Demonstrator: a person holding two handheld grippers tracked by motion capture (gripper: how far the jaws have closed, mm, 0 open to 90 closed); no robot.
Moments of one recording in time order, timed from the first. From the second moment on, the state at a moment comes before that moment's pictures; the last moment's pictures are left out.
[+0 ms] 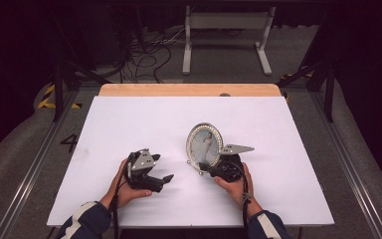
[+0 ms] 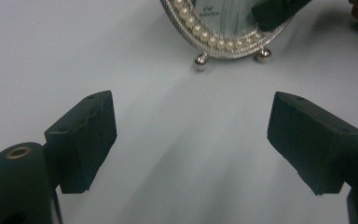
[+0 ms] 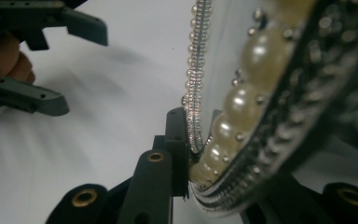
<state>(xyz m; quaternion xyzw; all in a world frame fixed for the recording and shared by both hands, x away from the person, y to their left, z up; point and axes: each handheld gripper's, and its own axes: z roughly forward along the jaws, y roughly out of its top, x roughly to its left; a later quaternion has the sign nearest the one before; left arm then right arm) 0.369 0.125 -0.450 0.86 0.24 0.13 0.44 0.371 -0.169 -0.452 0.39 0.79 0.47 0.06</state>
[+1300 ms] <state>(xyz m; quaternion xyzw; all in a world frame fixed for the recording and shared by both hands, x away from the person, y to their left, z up) 0.427 0.072 -0.446 0.83 0.22 0.07 0.51 0.321 -0.193 -0.417 0.39 0.76 0.48 0.20</state>
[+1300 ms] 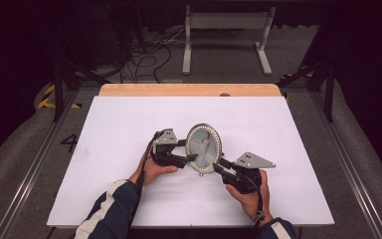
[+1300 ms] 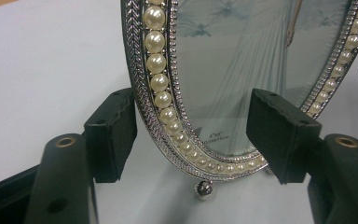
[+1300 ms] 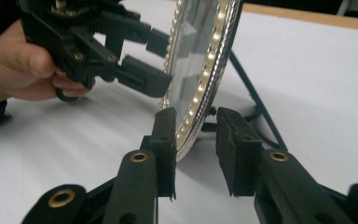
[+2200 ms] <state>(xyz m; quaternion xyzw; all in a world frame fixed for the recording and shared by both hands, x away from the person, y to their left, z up) 0.419 0.081 -0.438 0.85 0.22 0.11 0.47 0.328 -0.193 -0.413 0.39 0.74 0.51 0.22</state>
